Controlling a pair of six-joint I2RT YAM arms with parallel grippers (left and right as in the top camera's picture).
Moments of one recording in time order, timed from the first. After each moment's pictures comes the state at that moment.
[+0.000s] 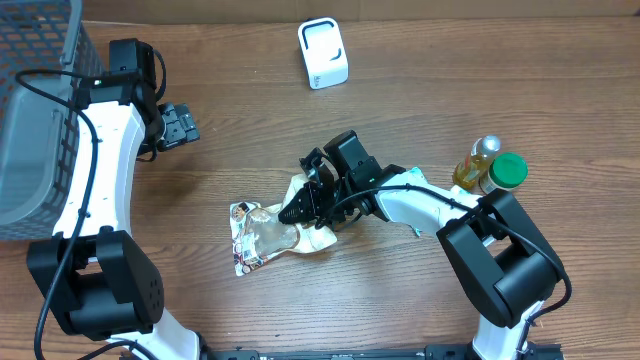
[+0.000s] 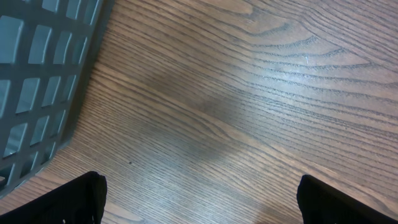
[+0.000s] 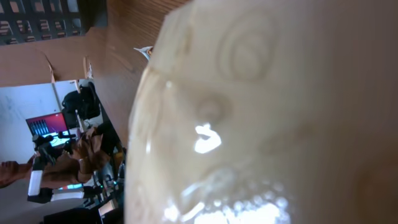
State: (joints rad) left arm 0.10 1.82 1.60 -1.10 -0.17 -0.33; right arm 0.62 1.95 1.07 -0.14 -0.82 0.65
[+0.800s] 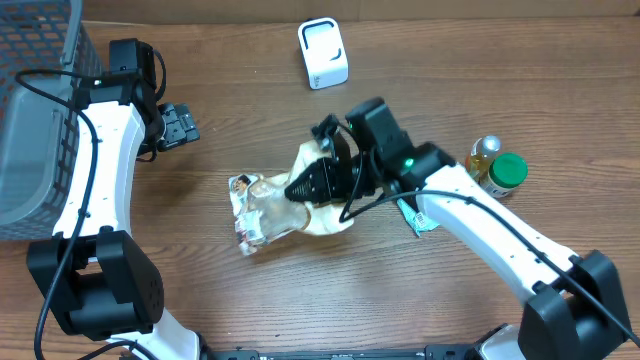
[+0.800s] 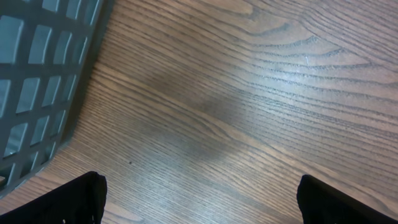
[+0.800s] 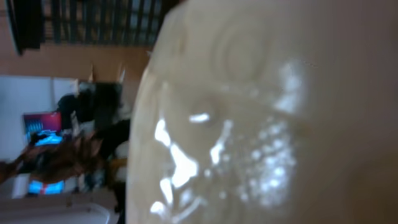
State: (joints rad) left arm 0.10 1.82 1.60 -1.10 -0.17 -0.33; right arm 0.58 1.64 1.24 -0.52 -0.78 0.55
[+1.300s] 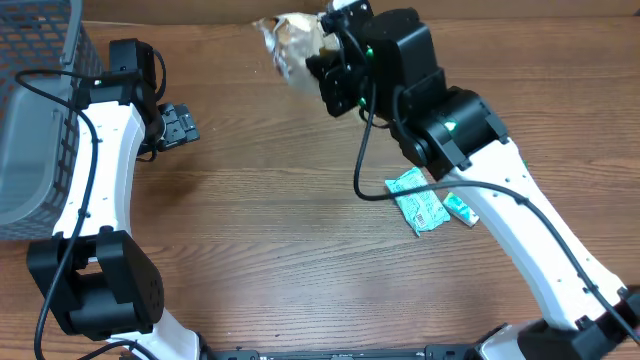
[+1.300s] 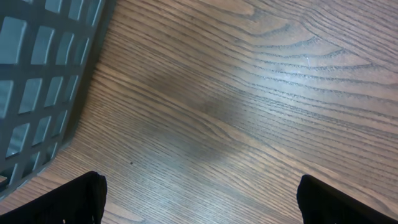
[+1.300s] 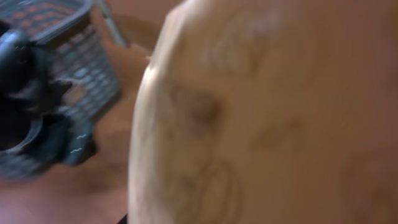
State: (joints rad) left arm 0.10 1.82 1.60 -1.10 -0.17 -0.33; right arm 0.58 1.65 1.76 -0.59 -0.04 0.06
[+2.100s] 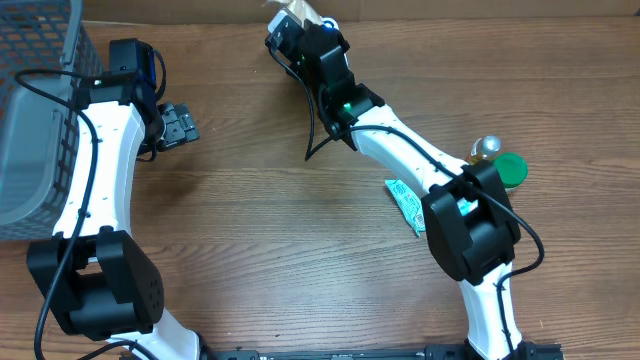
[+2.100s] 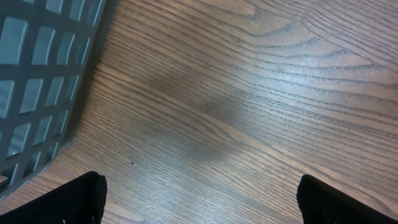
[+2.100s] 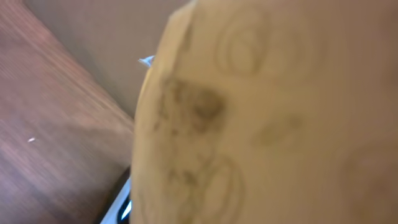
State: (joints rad) left arm 0.10 1.82 1.60 -1.10 -0.18 -0.33; right arm 0.57 2.21 1.76 0.15 0.34 -0.64
